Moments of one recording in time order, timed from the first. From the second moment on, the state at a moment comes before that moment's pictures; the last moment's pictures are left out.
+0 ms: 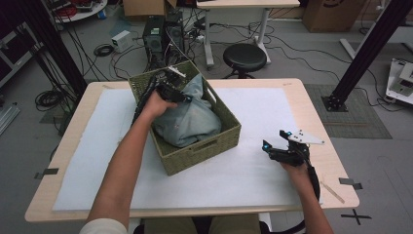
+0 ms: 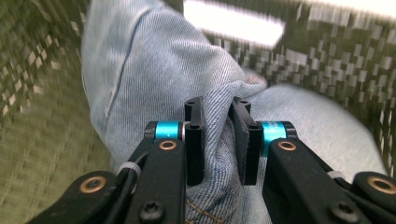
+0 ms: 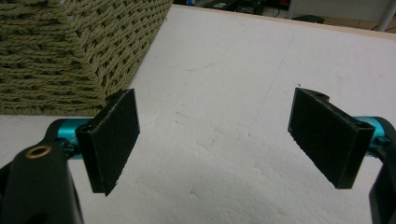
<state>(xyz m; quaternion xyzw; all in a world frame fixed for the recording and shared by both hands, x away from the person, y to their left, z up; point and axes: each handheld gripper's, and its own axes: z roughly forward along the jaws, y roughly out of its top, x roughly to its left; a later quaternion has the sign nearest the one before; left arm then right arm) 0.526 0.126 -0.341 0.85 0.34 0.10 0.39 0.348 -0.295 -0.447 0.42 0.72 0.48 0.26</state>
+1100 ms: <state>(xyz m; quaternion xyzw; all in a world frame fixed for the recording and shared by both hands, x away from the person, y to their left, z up) 0.529 0.130 -0.373 0.87 0.35 0.03 0.35 0.348 -0.296 -0.447 0.43 0.72 0.49 0.26</state>
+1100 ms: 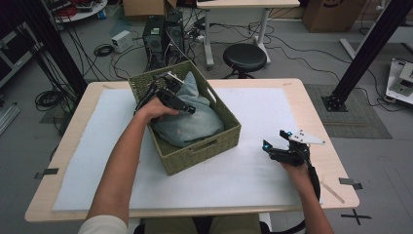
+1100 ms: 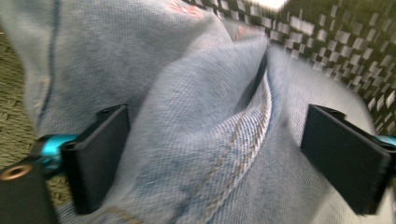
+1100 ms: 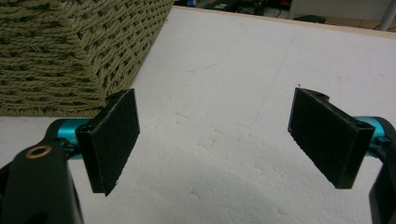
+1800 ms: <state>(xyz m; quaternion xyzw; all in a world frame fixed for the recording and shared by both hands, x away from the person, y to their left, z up) 0.518 0.107 -0.376 0.91 0.28 0.15 0.27 0.348 -0.297 -0.447 0.43 0.72 0.48 0.26</state>
